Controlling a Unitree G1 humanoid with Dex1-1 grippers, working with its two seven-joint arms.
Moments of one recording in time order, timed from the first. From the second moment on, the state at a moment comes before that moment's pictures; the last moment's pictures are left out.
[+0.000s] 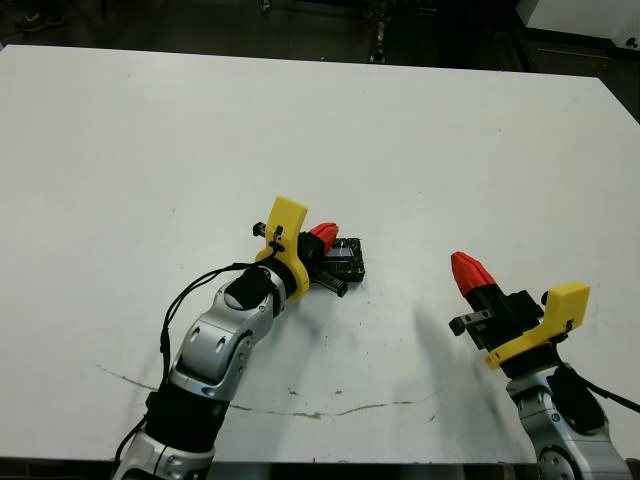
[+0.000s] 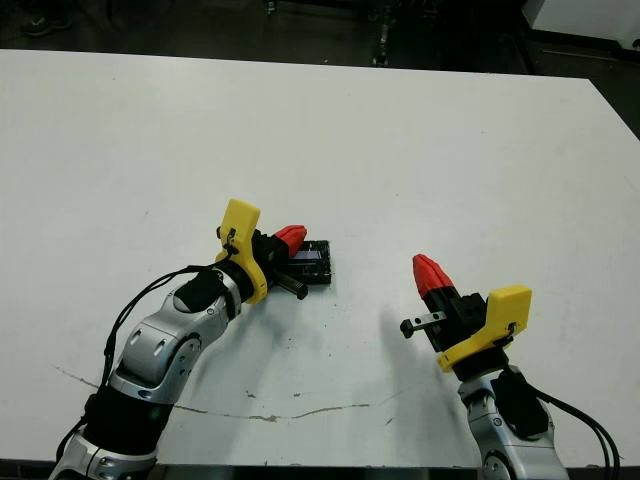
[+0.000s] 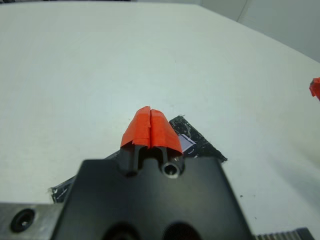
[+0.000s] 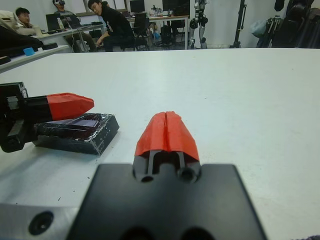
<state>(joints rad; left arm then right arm) -0.31 0.04 -0.22 -0.12 -0.21 0.63 -0.24 0.22 -0.22 -0.08 -0.39 0.37 0.17 0.33</state>
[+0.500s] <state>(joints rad) -0.15 0.09 -0.20 -0.28 -0.17 0.27 -0.25 0.21 -0.22 -0.08 -0.39 0.36 0.17 0.33</state>
